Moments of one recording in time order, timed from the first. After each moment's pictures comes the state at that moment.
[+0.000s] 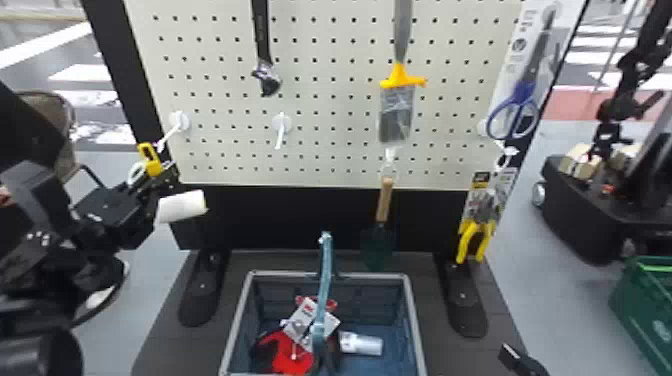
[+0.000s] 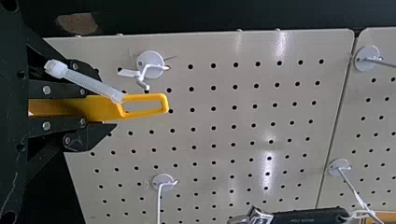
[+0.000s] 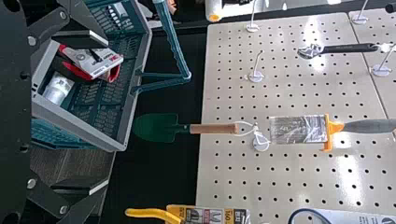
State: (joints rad) left arm -0.09 0.11 0.28 -1.72 0.14 0.08 -0.63; right arm 0.69 -0.12 0.04 -2.17 -0.06 -0.03 0.35
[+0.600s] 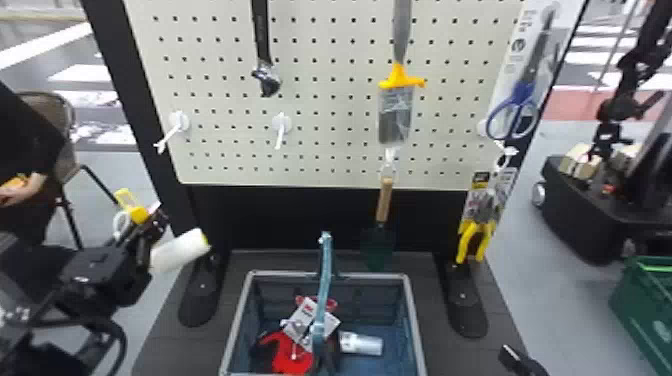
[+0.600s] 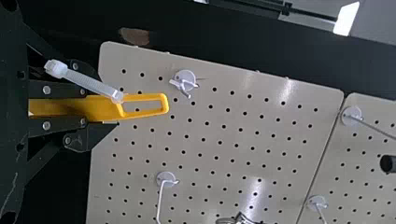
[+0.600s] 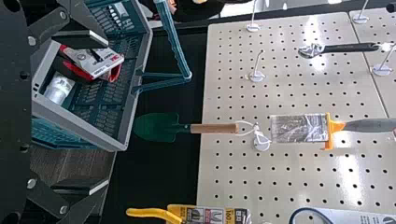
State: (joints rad) left arm 0.18 0.02 0.27 -1.96 0.35 0.16 -0.44; right arm 0.69 -0.12 0.04 -2.17 -0.06 -0.03 0.35
